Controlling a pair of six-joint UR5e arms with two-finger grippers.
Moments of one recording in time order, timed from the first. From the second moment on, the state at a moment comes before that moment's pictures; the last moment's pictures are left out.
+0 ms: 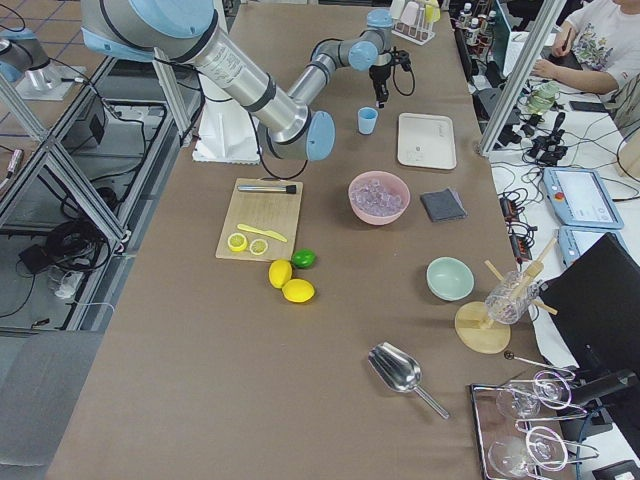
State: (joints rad) left arm -1.49 -1.75 -1.56 -1.78 -2.27 0.03; right arm 0.60 -0.44 1.19 -1.51 1.85 0.93
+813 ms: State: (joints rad) left arm -1.49 -1.75 -1.56 -1.78 -2.27 0.03; right arm 0.53 -0.45 1.18 -1.47 1.79 0.98
